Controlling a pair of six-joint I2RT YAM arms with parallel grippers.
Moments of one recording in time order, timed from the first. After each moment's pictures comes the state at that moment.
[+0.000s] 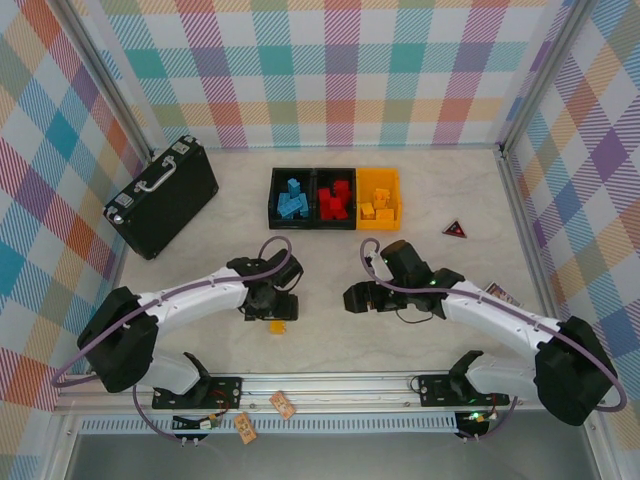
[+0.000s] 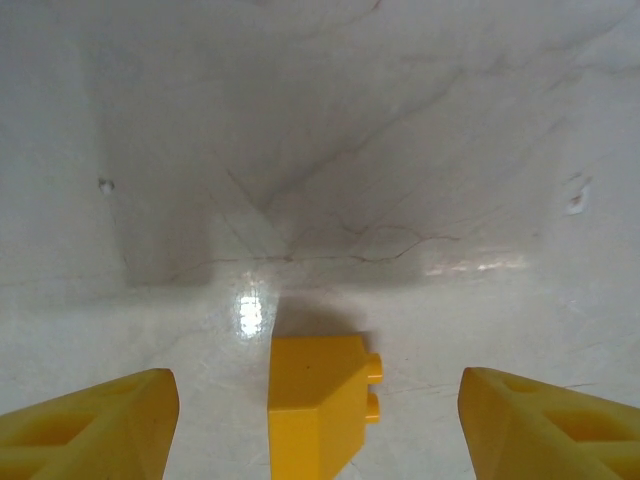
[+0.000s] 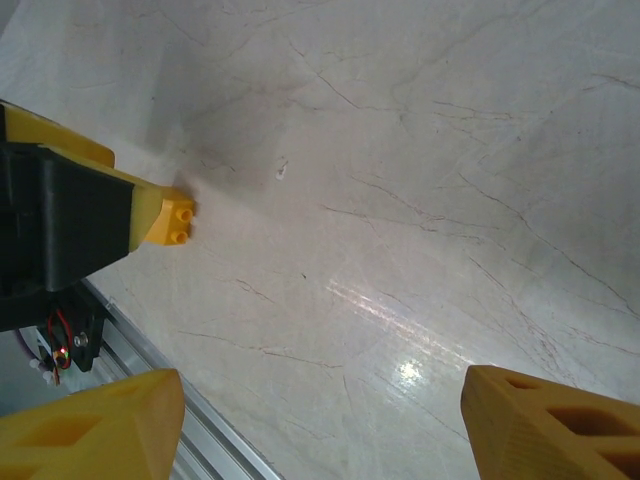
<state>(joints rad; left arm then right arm) -0.80 1.41 0.83 -0.84 -0.04 -0.79 0.71 1.18 0.65 -0.41 -0.42 0.55</state>
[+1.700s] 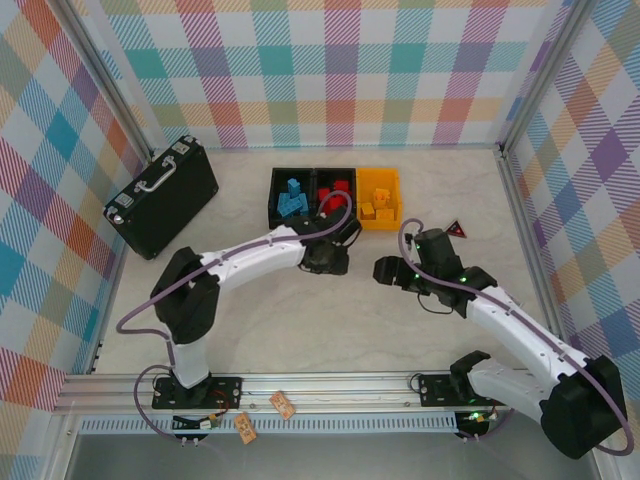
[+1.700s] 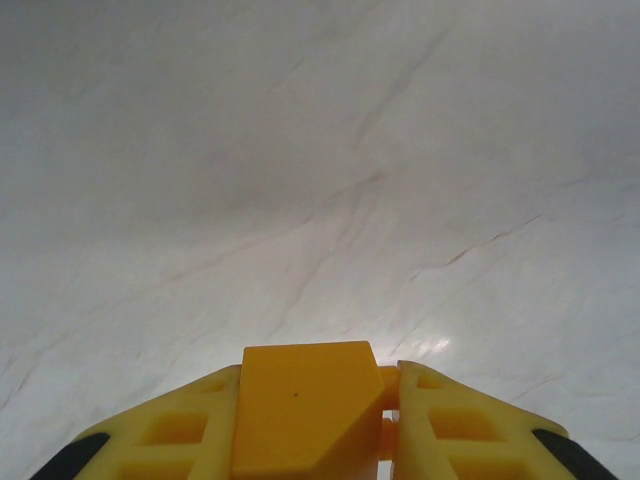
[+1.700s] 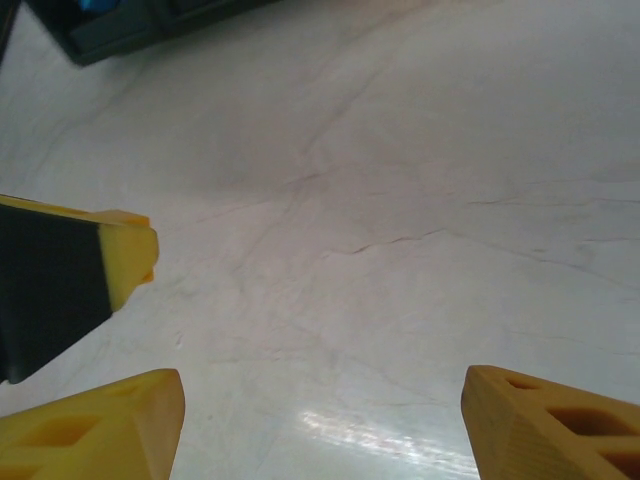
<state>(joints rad) -0.87 1.86 1.50 -0.82 -0.10 -0.70 0.48 1.00 0.67 -0.51 -0.17 0.63</state>
